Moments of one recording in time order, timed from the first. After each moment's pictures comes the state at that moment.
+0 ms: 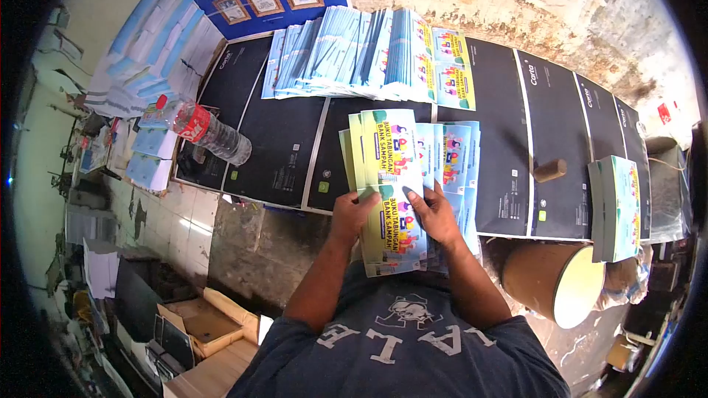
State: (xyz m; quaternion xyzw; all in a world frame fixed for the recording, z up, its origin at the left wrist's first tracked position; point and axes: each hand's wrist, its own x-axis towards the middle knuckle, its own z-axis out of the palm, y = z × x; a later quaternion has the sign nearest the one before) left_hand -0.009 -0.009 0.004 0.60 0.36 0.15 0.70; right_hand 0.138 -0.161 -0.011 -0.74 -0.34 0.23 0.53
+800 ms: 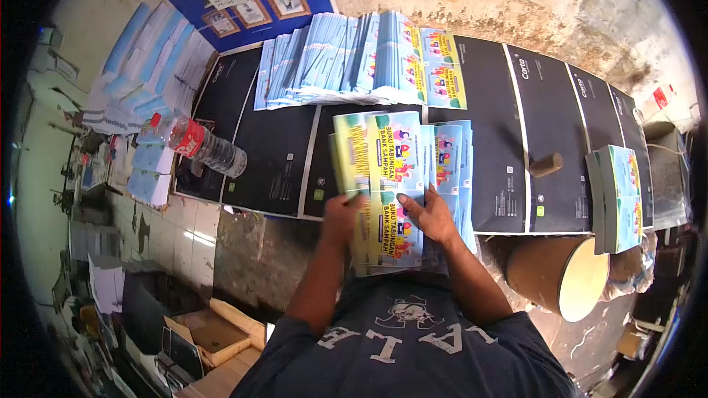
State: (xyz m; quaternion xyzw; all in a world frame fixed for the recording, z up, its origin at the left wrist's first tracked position) left_hand -0.020 0.021 -0.038 0.70 0.41 0.13 0.56; right_hand 0.147 -0.161 -0.011 -0.75 -0.25 0.35 0.51
